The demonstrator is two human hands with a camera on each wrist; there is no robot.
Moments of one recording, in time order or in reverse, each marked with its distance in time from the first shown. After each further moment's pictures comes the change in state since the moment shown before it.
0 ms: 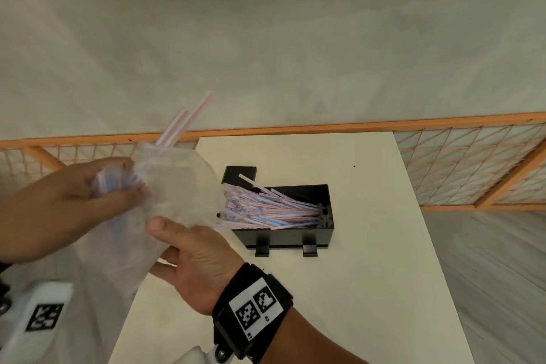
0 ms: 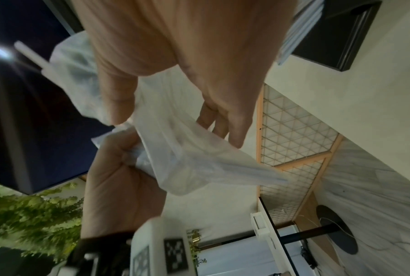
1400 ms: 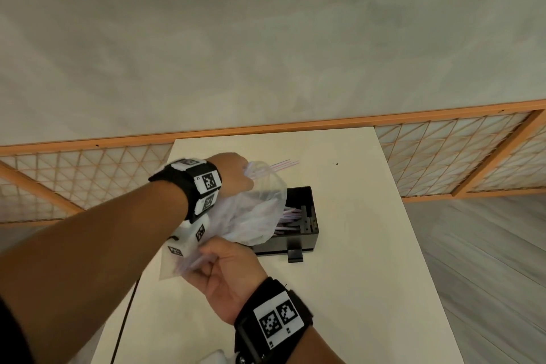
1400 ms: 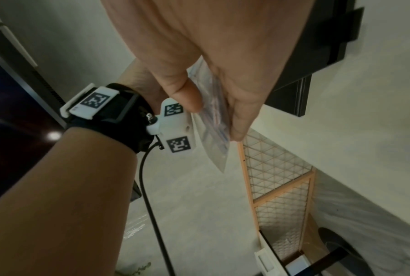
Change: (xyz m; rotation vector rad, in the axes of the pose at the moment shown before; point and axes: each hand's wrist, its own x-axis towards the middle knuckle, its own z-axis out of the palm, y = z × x) left_hand 0.164 0.091 0.204 0.724 -0.558 0.053; right_hand 0.000 -0.005 -0.079 0.260 0.378 0.034
